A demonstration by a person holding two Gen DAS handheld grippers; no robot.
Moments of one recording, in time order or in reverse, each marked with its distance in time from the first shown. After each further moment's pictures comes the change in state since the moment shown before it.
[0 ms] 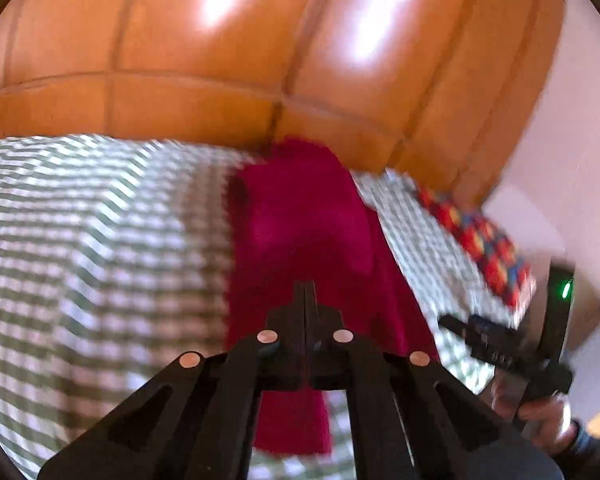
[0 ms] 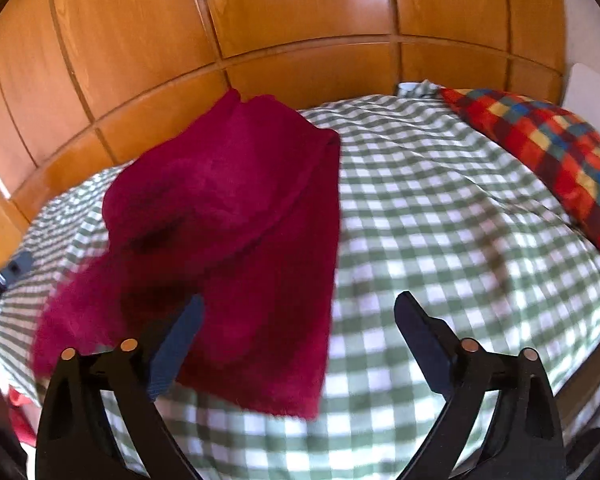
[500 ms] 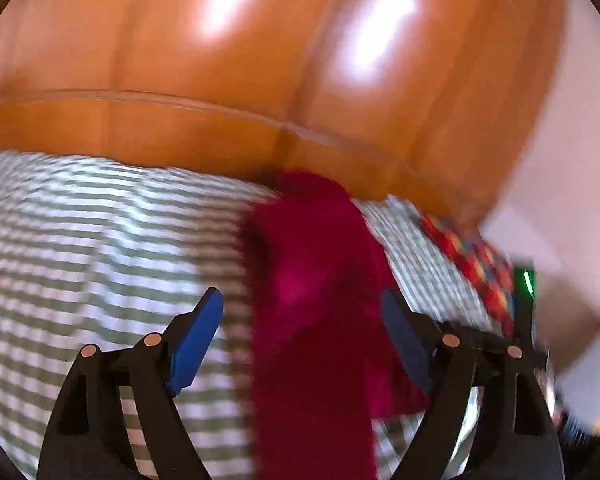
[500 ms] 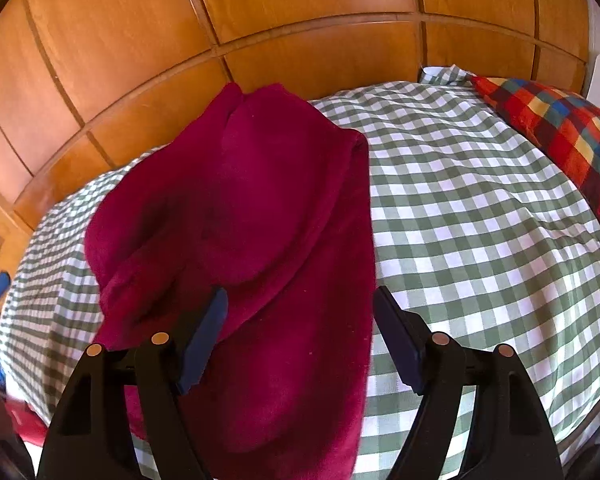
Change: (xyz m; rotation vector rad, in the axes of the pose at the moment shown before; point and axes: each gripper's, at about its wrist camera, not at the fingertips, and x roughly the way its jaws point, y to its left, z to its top) left arm 0.019 -0.008 0.018 0.084 0.014 -0.057; right arm 0.048 0.005 0.036 0.028 0.085 0.019
